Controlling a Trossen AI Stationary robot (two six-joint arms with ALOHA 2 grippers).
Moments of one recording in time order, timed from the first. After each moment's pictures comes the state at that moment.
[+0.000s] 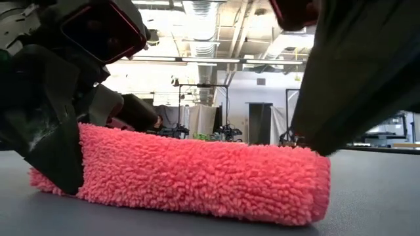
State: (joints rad) left arm -0.53 1.90 0.85 0.28 0.07 -0.32; right arm 0.70 2.04 1.42 -0.36 0.33 1.36
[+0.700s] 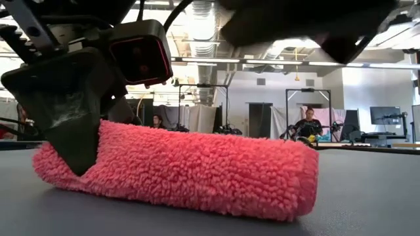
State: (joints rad) left arm -0.42 1.90 0.85 0.24 0.32 -0.64; right arm 0.76 2.07 1.42 -0.09 0.60 0.76
